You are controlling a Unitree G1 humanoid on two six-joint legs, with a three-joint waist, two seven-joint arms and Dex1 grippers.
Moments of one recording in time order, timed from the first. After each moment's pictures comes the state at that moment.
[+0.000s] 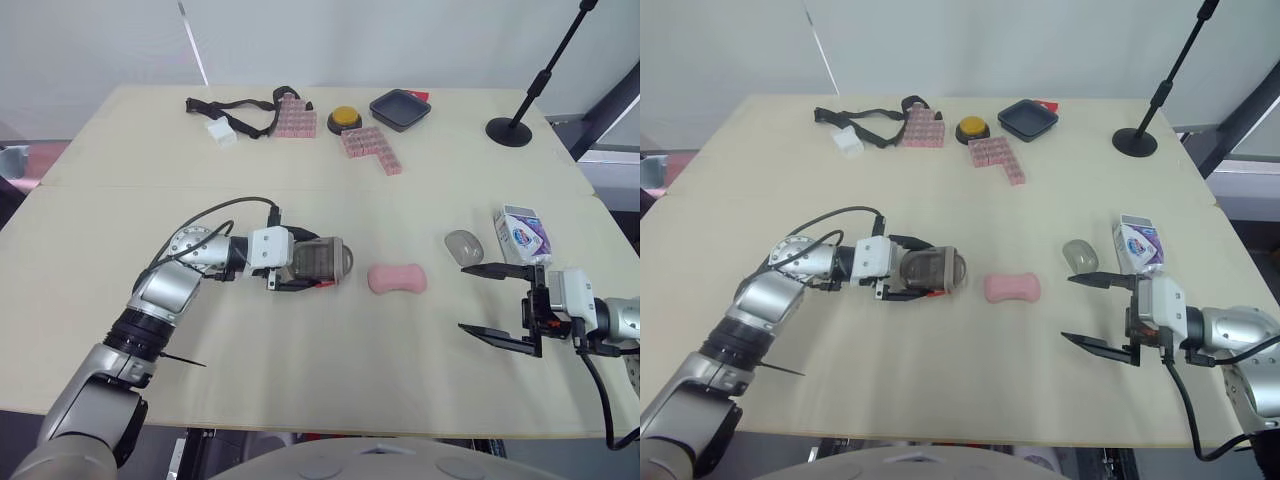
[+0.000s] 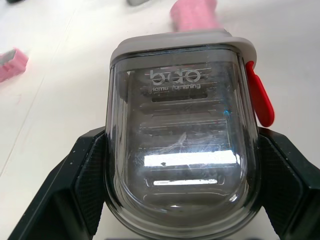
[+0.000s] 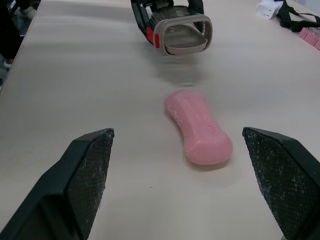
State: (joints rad) left arm -0.49 0.57 -0.29 0.14 -0.12 -0.09 -1.19; right arm 0.16 -0.79 -0.17 -0.09 0.56 -0.22 1.31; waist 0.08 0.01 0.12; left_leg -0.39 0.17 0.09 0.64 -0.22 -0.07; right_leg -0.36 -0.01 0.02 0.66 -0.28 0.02
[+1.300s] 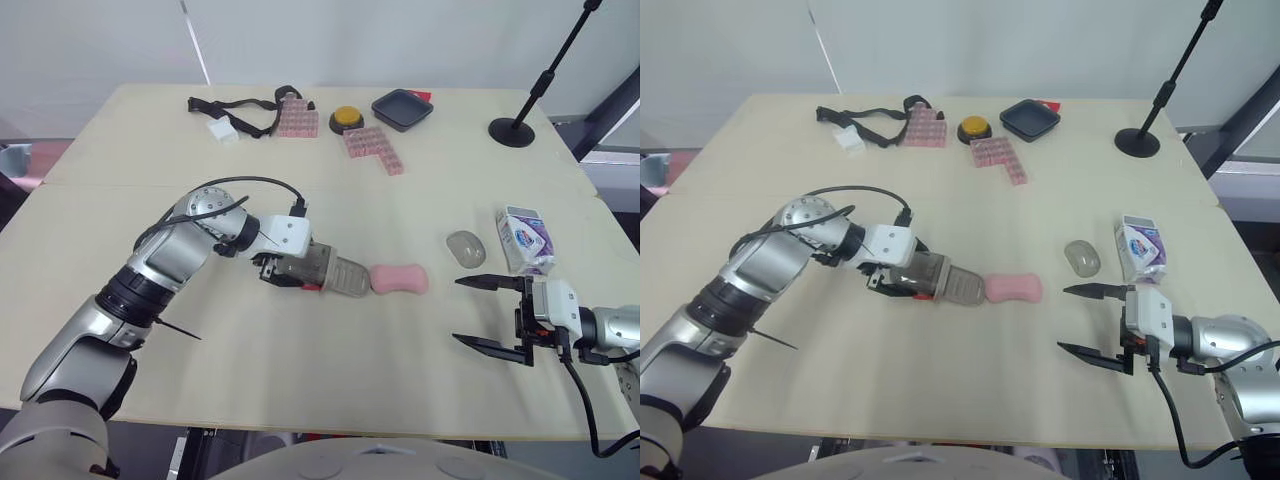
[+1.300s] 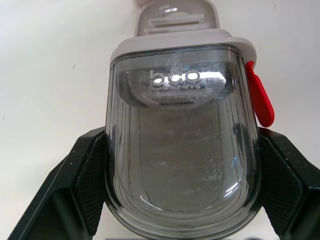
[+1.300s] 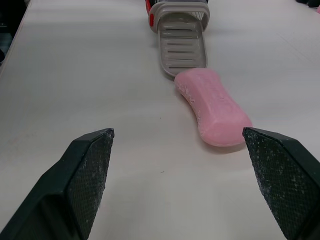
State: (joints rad) left arm -0.68 0.68 -0.46 -0.01 0.05 0.21 -1.35; right arm 0.17 -0.75 -0.15 -0.06 0.47 -0.22 1.31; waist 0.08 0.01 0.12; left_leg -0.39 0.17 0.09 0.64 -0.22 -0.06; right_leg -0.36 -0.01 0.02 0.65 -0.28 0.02
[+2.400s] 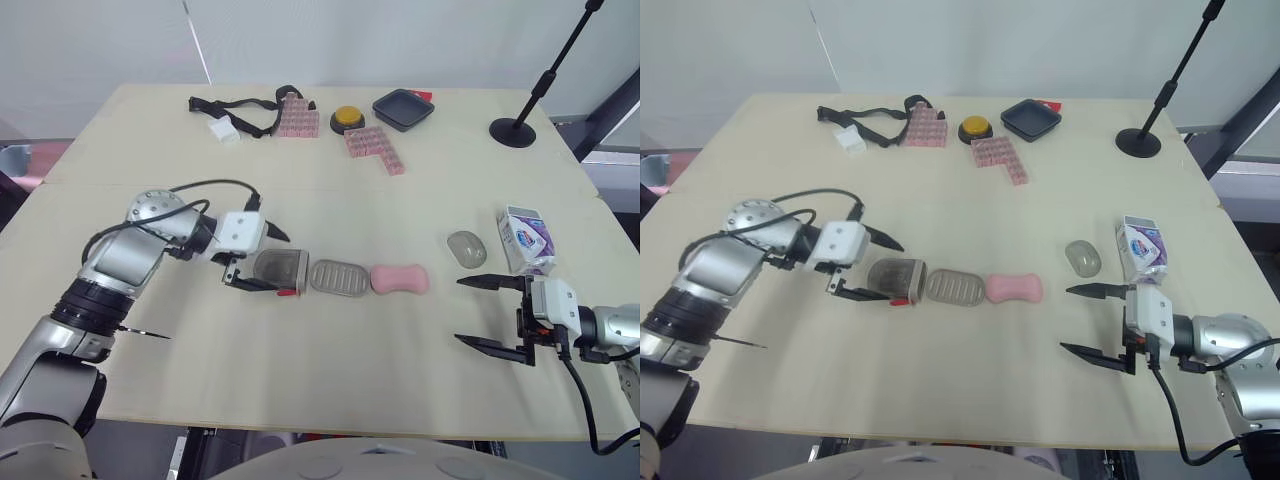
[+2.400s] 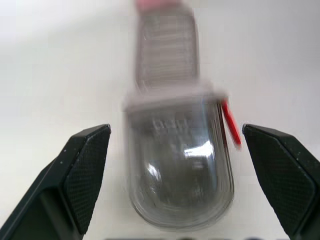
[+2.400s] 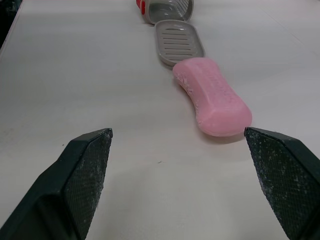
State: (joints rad) left arm -0.57 0.76 -0.23 -0.01 -0.25 0.12 -1.40; right arm 0.15 -0.76 -0.15 -0.04 0.46 -0.18 1.32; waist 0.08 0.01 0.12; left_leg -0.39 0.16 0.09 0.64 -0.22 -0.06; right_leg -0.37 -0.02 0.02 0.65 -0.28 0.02
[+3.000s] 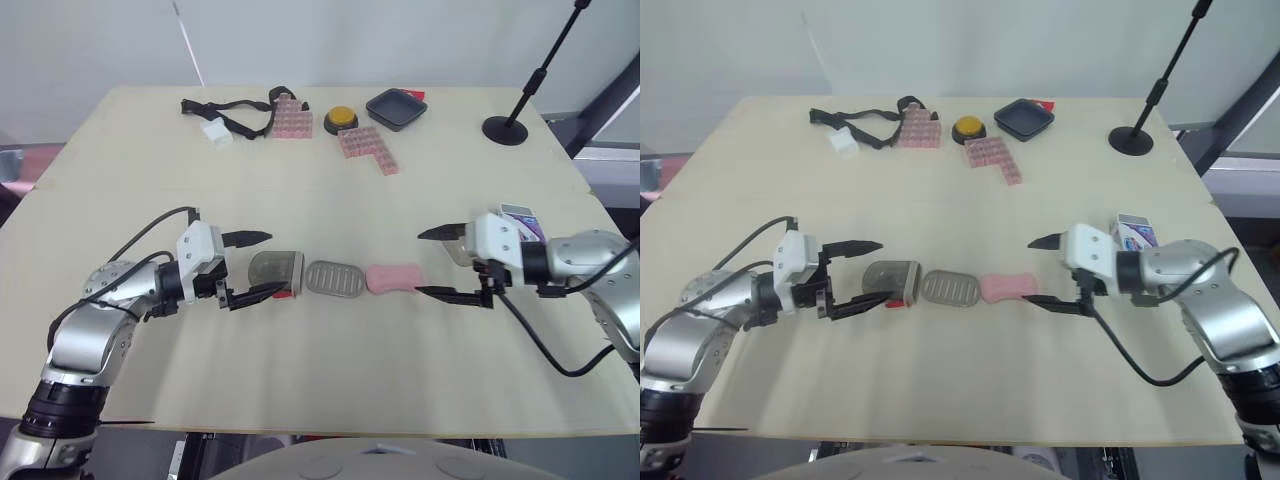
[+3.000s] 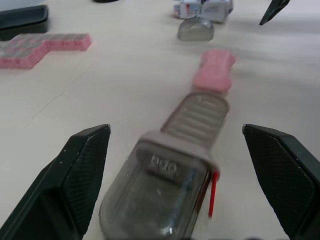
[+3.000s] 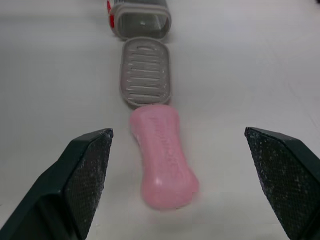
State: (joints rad) left arm -0.02 0.64 0.11 -0.26 -0.44 0.17 -1.08; right arm -0.24 -0.87 0.12 -0.39 0.33 0.39 1.08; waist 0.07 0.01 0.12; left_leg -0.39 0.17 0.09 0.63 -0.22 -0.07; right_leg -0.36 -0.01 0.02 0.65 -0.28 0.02
